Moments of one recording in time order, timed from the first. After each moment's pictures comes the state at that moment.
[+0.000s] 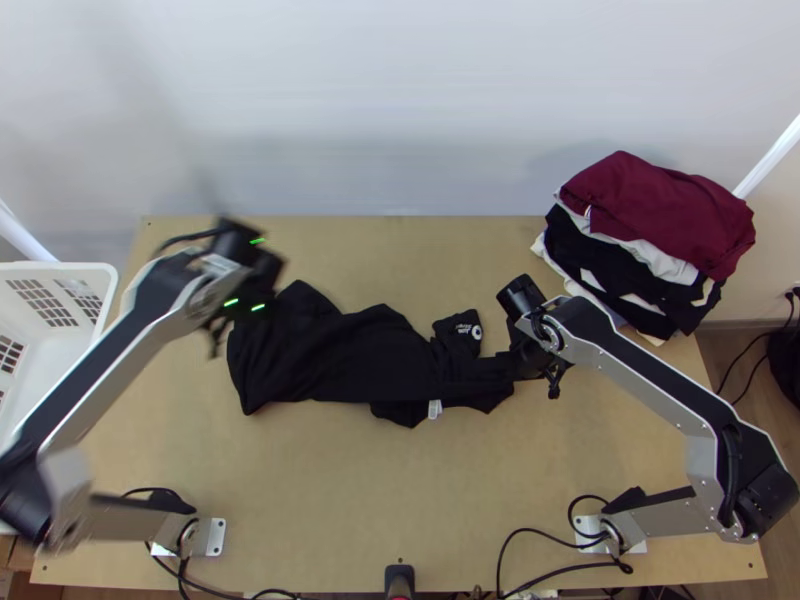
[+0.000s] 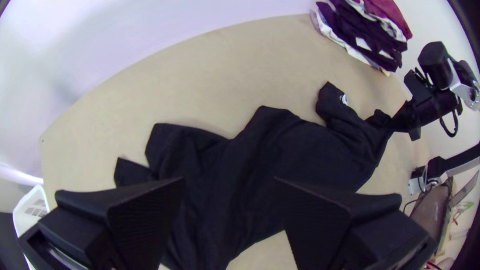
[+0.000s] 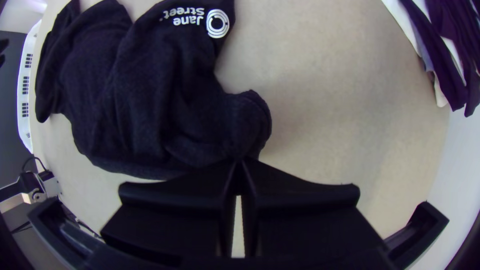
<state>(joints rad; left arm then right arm) -0.45 1.58 1.52 -0.95 0.06 0.03 0.54 1.54 1.15 -1.00 -0.05 0.41</state>
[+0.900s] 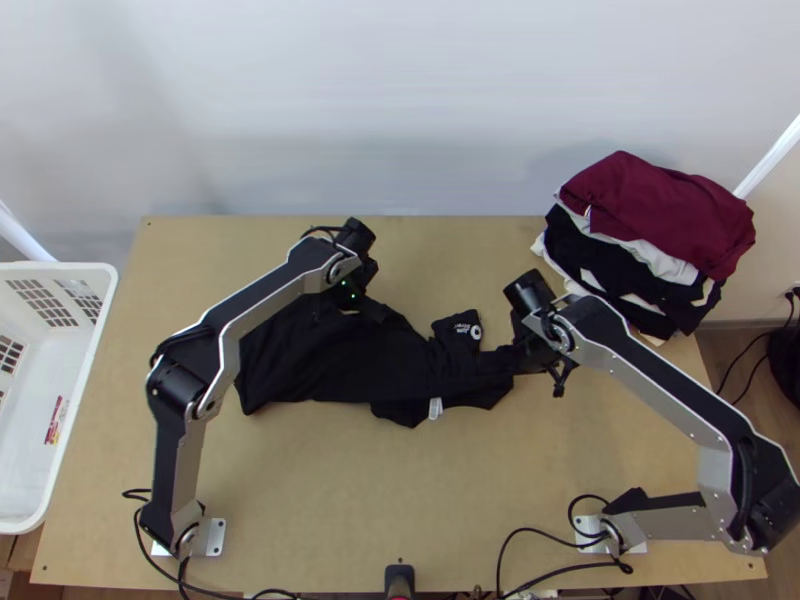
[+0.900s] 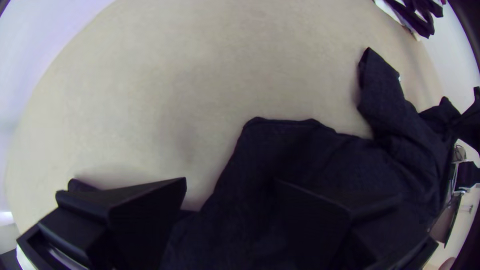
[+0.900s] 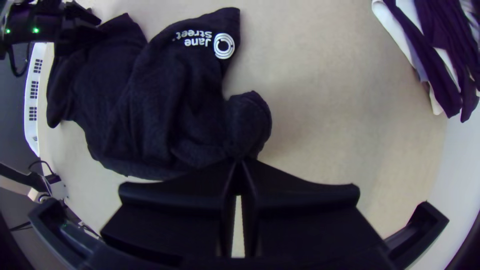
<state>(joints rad) -0.54 2.17 1.86 -0.90 0.05 0.08 0.53 1.49 1.16 -0.97 -0.05 0.41</state>
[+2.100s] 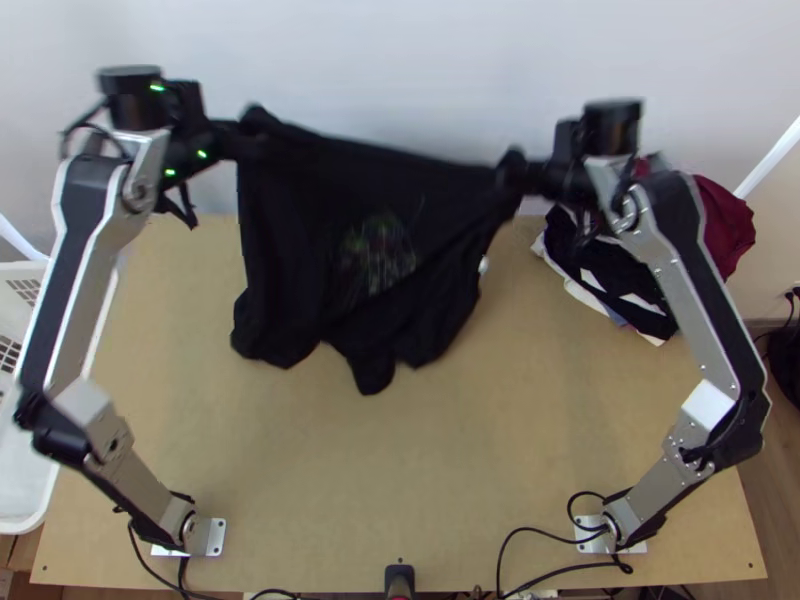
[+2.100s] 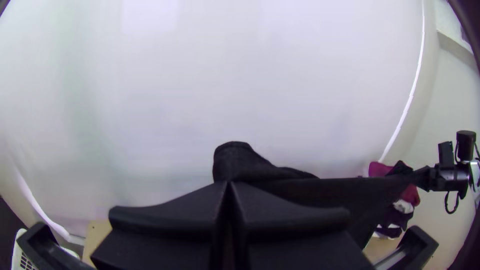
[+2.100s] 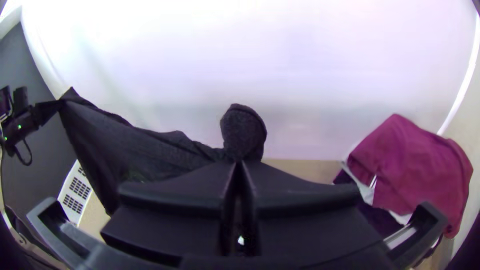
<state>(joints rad) -0.21 1.74 2.22 -0.73 -0.01 -0.11 0.34 1.76 2.12 -0.82 -0.05 0.25</state>
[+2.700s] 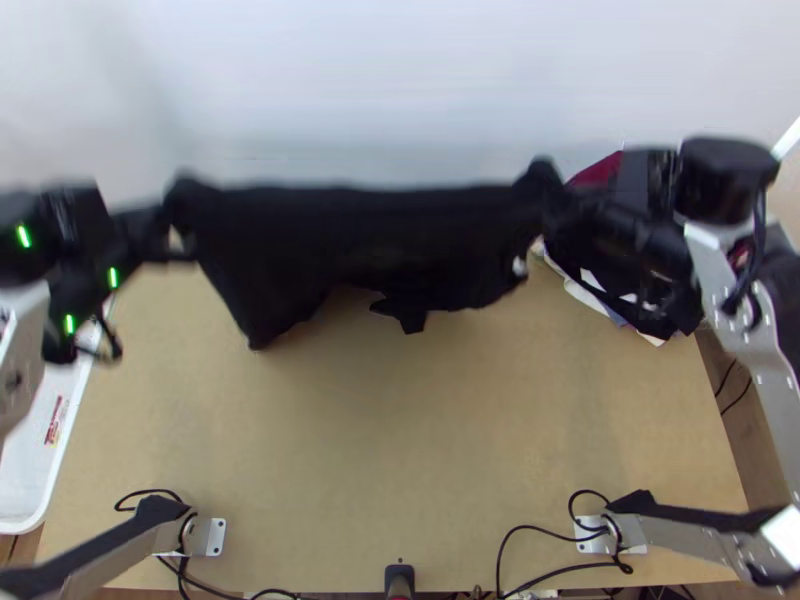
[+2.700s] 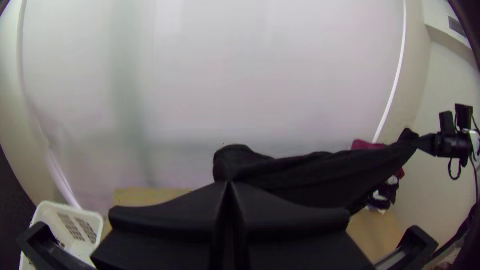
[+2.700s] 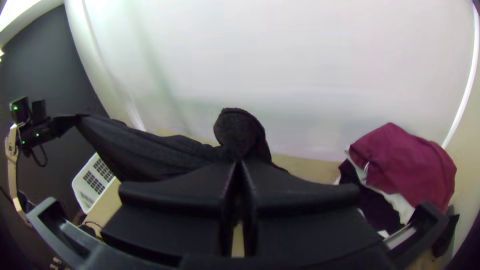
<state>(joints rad) -0.26 1.06 1.61 -0.83 -0.11 -0.12 0.40 1.32 1.79 -0.86 -0.10 0.19</state>
